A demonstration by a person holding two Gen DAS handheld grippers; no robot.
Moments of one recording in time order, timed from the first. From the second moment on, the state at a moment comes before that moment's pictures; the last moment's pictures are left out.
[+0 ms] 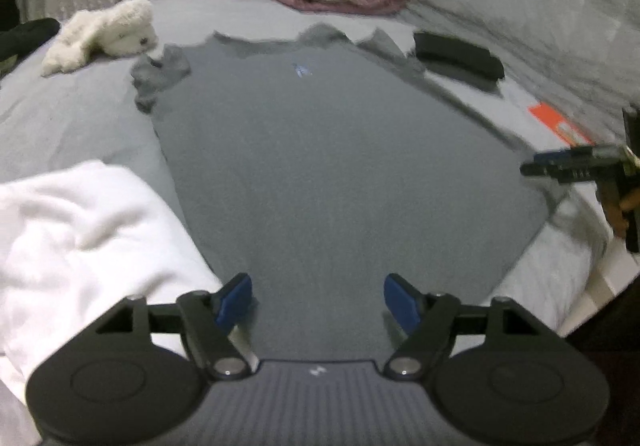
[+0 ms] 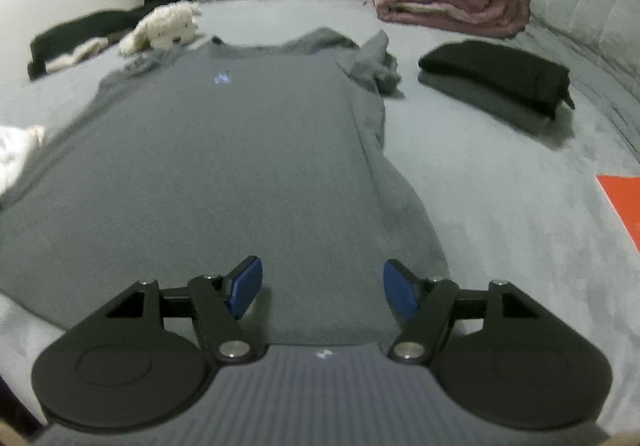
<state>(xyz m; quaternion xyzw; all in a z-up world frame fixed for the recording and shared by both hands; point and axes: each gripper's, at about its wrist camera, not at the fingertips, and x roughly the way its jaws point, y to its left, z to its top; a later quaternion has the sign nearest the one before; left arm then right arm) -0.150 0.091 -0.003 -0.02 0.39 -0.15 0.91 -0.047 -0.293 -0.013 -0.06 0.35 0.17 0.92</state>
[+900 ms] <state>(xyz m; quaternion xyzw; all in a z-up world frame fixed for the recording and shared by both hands) -0.026 0.152 0.003 -0.09 0.38 0.07 0.92 0.065 -0.102 0.084 0.07 0.31 0.28 0.90</state>
